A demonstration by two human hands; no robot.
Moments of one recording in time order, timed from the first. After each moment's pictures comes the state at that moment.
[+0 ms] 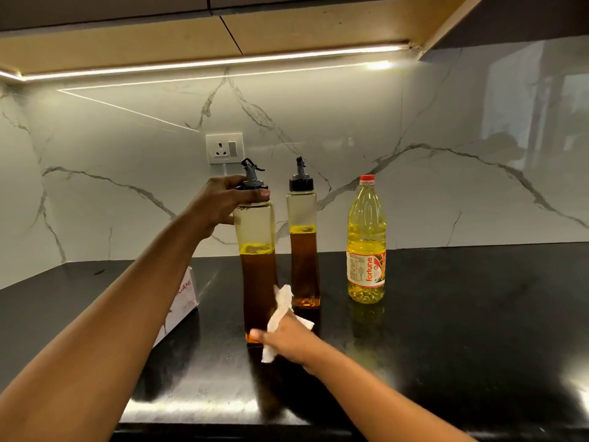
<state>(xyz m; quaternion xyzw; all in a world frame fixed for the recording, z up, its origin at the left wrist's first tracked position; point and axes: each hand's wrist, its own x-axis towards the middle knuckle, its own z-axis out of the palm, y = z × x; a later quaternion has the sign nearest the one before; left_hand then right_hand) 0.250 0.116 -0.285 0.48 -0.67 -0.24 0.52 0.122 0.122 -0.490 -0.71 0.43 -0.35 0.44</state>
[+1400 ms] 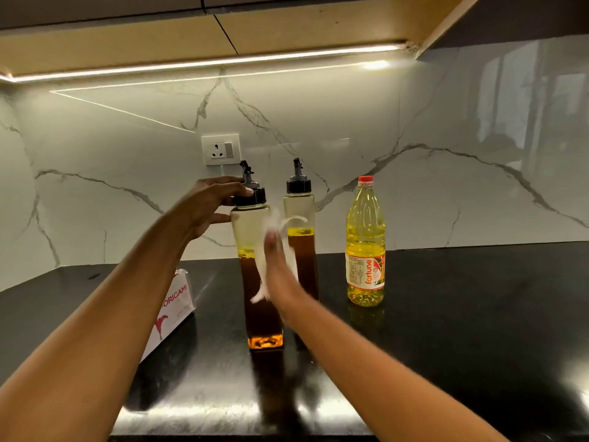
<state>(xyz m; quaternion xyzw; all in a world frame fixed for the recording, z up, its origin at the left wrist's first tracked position) 0.259 0.114 -0.279 0.47 -0.62 -0.31 0.54 0.133 0.124 -0.403 -0.64 0.32 -0.46 0.53</state>
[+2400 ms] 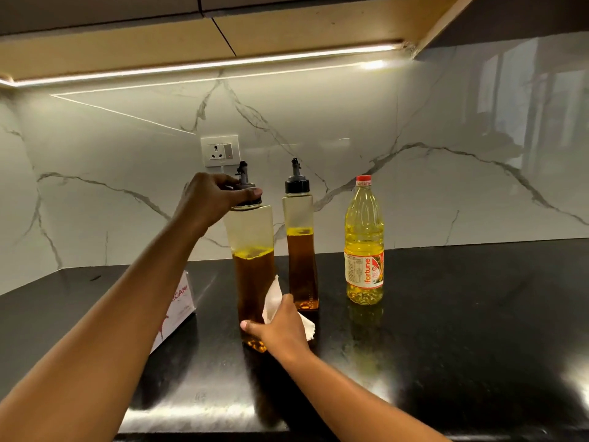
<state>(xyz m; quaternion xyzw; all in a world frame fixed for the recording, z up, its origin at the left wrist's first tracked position) 0.250 0.123 -0.282 0.55 -0.66 -0.01 0.51 0.135 0.126 -0.476 -0.65 0.54 -0.43 0.31</state>
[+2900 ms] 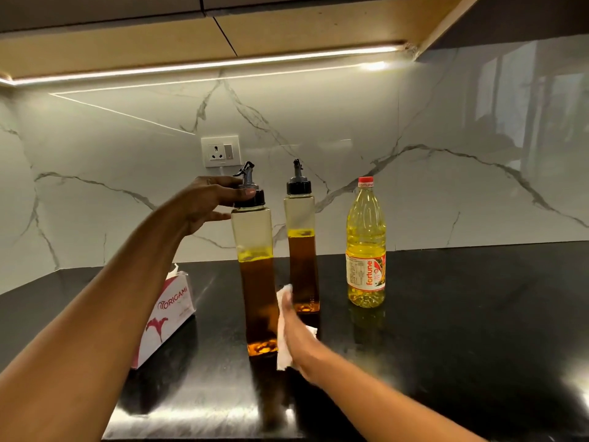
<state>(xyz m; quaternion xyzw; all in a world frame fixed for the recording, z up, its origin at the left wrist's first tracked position) 0.260 0.126 -0.267 0.51 -0.64 -0.30 0.48 0.111 0.148 -0.458 -0.58 0.41 -0.34 0.62</state>
